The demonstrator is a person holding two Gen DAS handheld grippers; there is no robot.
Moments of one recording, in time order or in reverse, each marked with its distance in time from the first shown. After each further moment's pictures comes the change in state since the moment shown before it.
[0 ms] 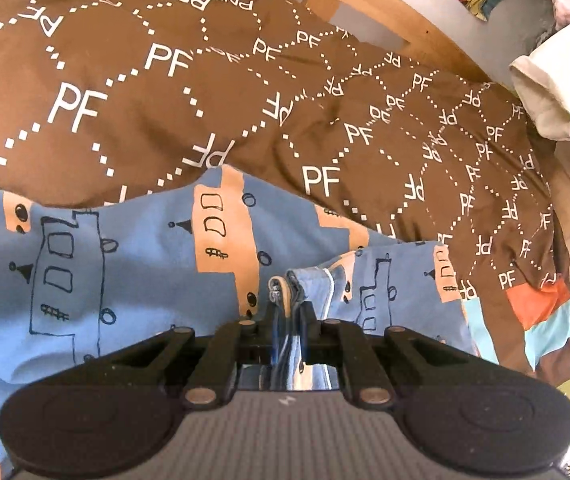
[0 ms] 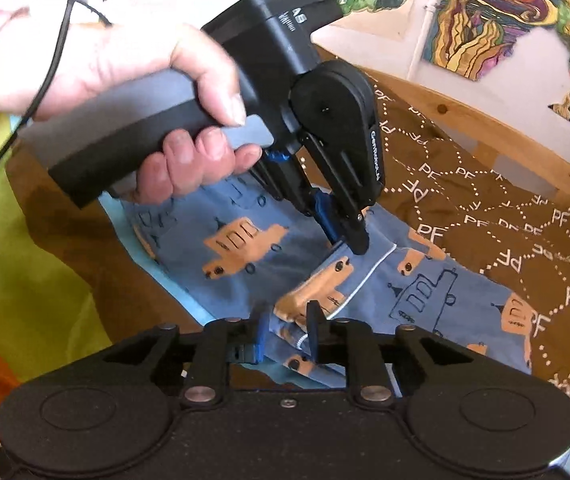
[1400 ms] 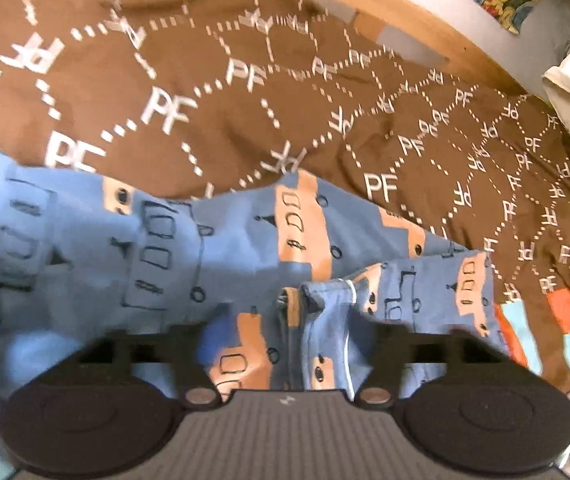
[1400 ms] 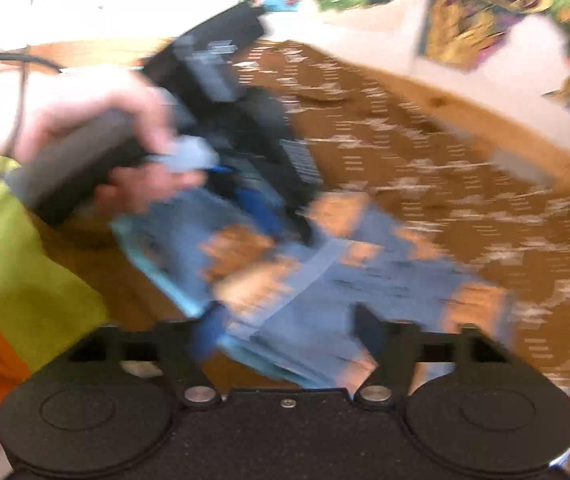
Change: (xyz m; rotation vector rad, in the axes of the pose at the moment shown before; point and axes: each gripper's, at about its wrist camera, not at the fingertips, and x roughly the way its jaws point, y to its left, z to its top) left arm -0.027 0.015 -0.024 -0.009 -0.100 0.170; right arm -0.037 -0.044 -0.003 0.045 0.010 -0.040
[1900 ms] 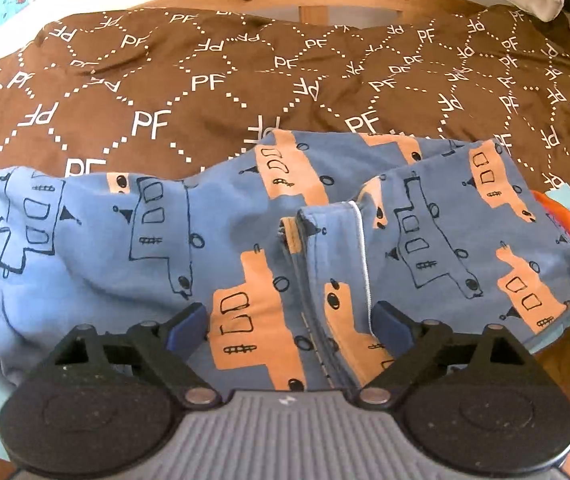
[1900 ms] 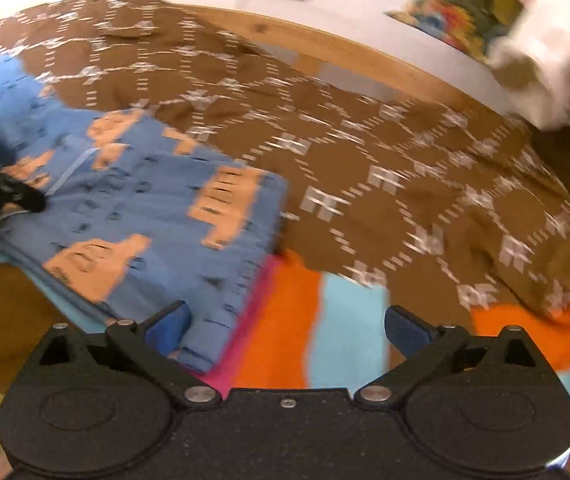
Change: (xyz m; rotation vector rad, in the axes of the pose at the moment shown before) left arm -0.001 -0.040 -0.070 0.319 -0.106 0.232; right arm 0.018 -0.101 -0.068 0.151 0.146 -0.317
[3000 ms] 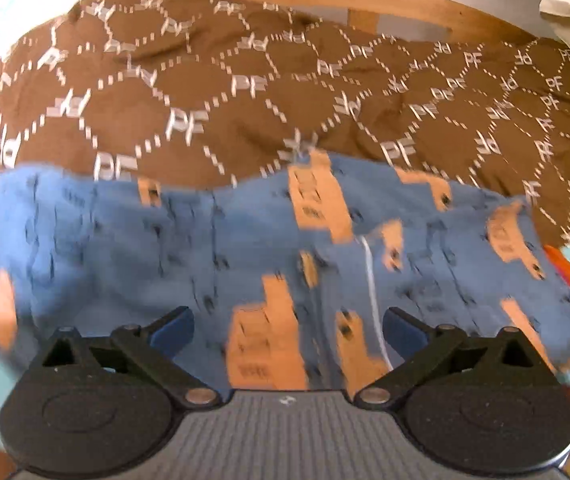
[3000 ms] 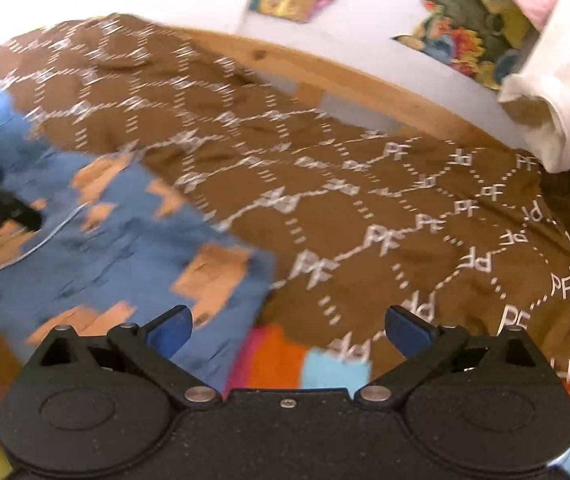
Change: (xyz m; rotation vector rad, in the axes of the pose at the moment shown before) left arm -0.004 0.007 0.024 -0.160 0.066 0.027; right arm -0.004 0.000 0.042 -0.066 -0.032 0.090
